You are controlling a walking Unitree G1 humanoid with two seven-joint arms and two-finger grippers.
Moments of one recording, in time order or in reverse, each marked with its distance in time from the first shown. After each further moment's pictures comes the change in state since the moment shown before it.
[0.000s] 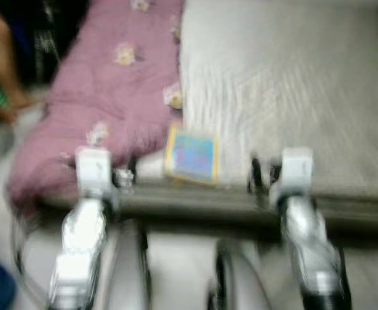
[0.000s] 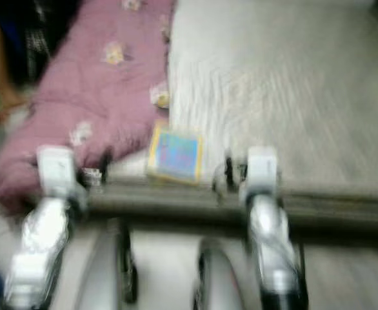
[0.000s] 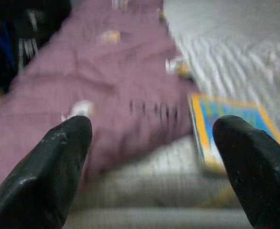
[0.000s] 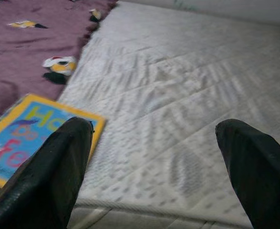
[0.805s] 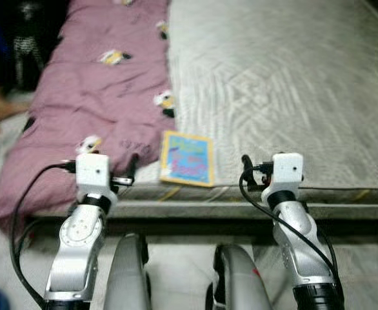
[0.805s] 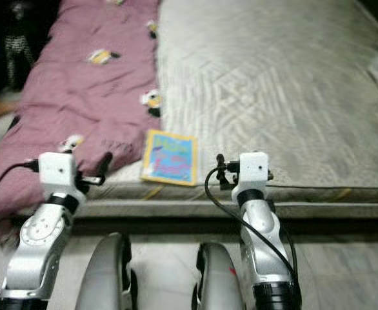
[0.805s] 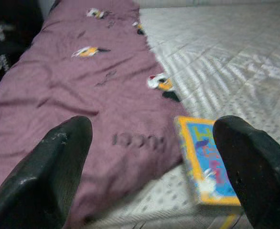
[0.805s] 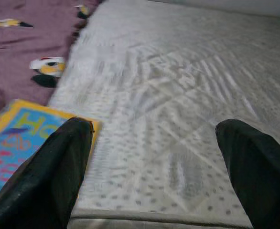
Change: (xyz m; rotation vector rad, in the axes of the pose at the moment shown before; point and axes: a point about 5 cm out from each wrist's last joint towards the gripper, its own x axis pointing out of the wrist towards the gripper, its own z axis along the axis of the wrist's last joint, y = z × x) left arm 0.004 0.003 0.013 0.003 -0.053 -0.029; right arm 0.004 0.009 0.003 0.000 -0.019 0.029
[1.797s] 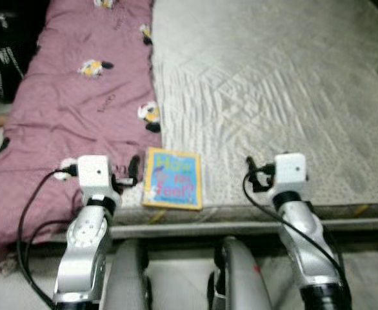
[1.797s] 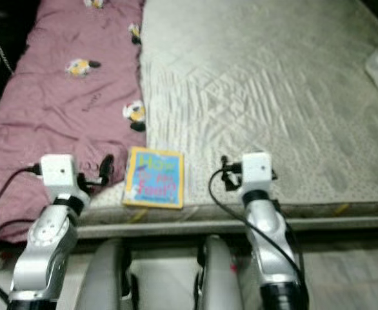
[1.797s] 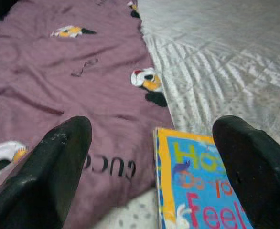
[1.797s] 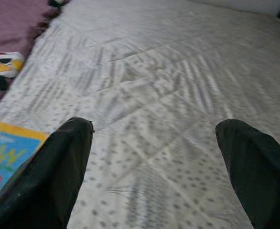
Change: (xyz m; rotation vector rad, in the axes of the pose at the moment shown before) left arm 0.001 0.000 -0.006 -0.085 0.067 0.083; right arm 0.003 -0.008 0.001 -0.047 -0.002 -0.001
